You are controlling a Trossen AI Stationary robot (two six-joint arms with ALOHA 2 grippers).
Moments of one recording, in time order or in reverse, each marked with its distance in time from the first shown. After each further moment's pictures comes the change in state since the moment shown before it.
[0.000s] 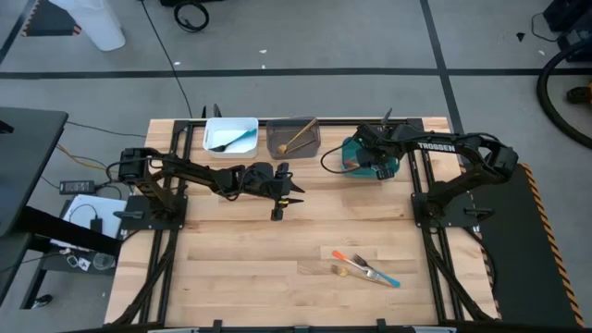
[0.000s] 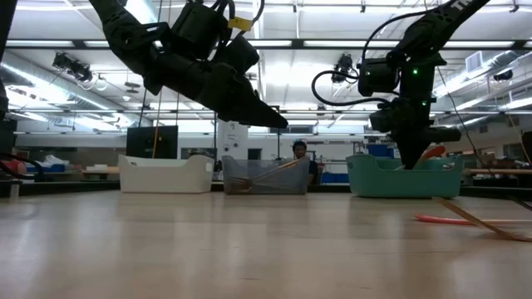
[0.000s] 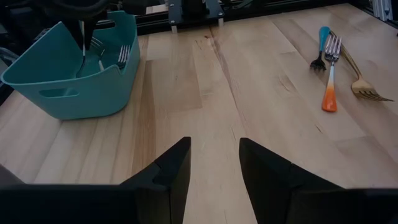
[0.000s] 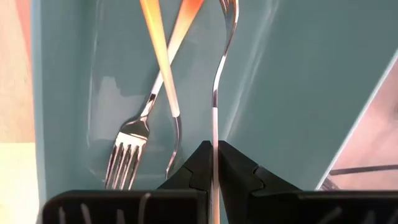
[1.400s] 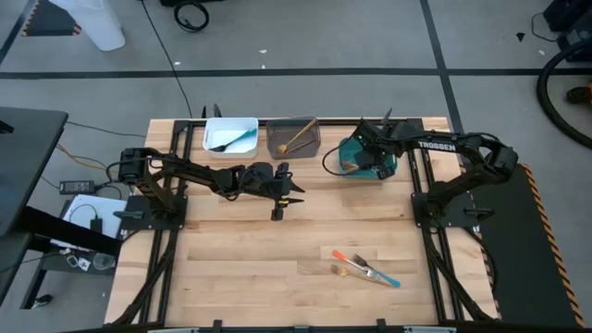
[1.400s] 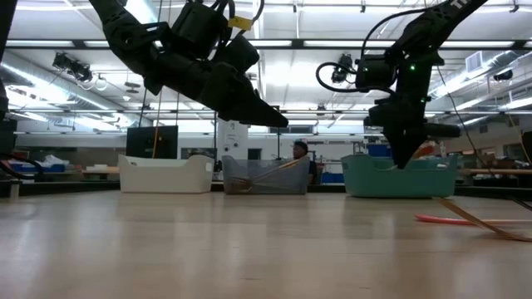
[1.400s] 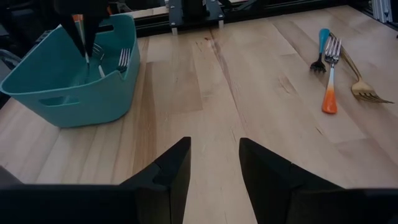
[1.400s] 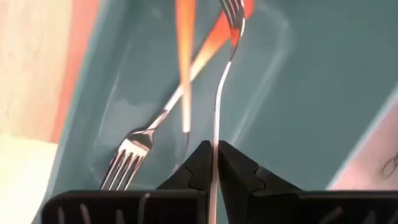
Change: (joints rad) left arm 0.000 0.000 0.000 0.006 0.000 0.000; right arm -0.001 -0.001 0.023 0.022 -0.131 -0.226
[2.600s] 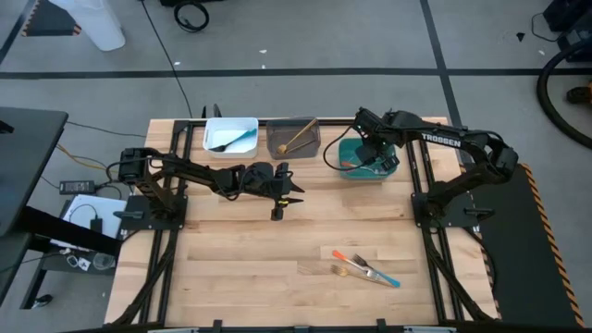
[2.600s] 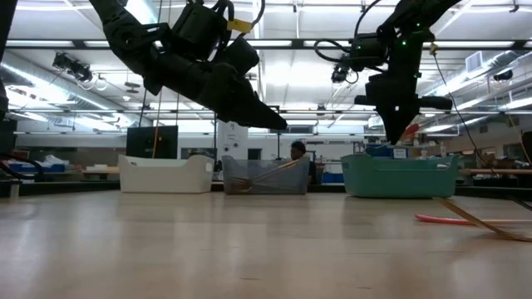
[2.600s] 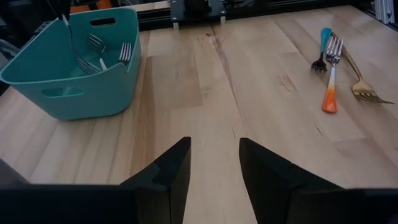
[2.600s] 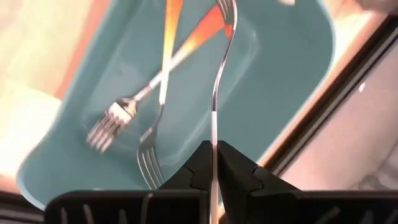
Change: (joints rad) left arm 0.003 0.000 0.000 -0.013 0.000 -0.024; right arm 0.009 -0.002 0.200 -0.211 0.000 -0.172
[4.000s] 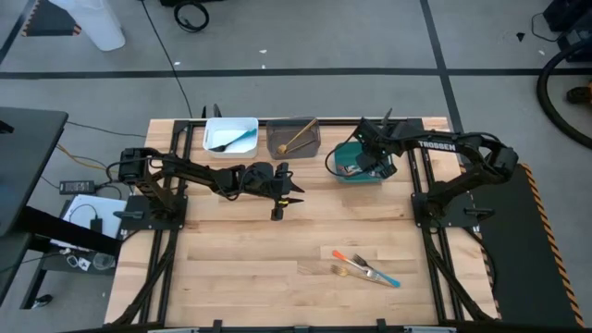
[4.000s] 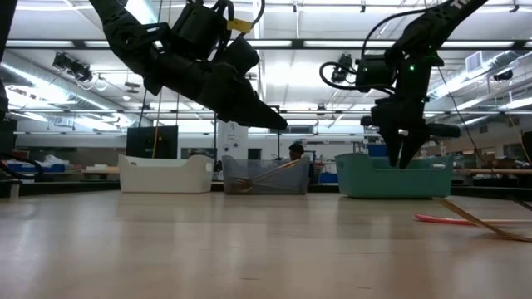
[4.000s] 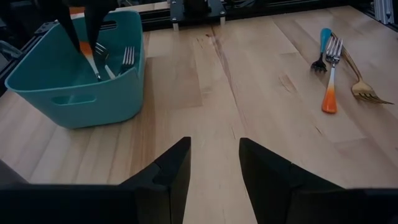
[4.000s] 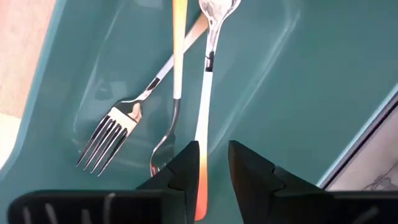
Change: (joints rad) left arm 0.000 0.000 0.000 0.002 0.000 0.001; right arm -0.021 0.003 -0.201 0.225 -0.023 0.020
